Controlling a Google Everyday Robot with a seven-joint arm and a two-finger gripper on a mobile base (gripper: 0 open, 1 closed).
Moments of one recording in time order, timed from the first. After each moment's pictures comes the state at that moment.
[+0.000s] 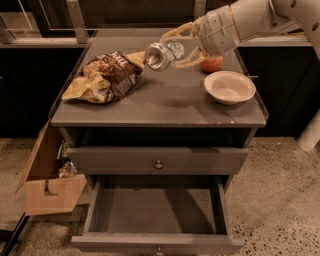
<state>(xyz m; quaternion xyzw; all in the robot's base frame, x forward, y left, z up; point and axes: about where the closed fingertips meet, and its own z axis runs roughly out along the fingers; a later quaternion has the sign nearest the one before) 0.630 -0.038 0.957 -0.83 0.27 0.06 0.49</state>
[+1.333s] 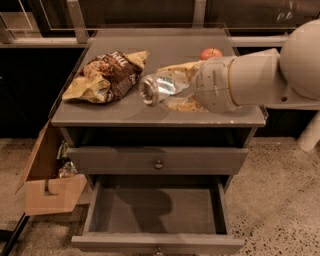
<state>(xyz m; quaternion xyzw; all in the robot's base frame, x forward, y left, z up) 0.514 -0.025 0.938 -0.79 0.35 -0.08 0.50</state>
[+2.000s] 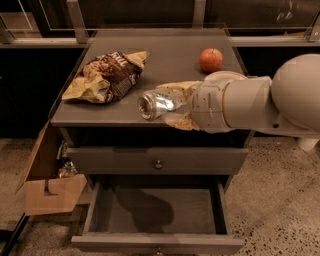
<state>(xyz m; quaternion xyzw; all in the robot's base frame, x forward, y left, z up) 0.497 -0.020 0.910 -0.77 0.37 -0.08 0.51</state>
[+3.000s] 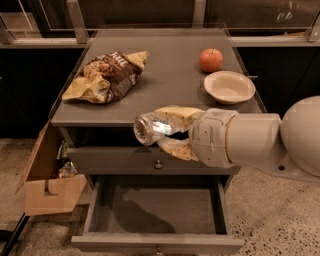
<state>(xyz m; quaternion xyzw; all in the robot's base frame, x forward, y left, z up) 0.440 -0.013 0.892 -0.76 0.38 -0.07 0.52</state>
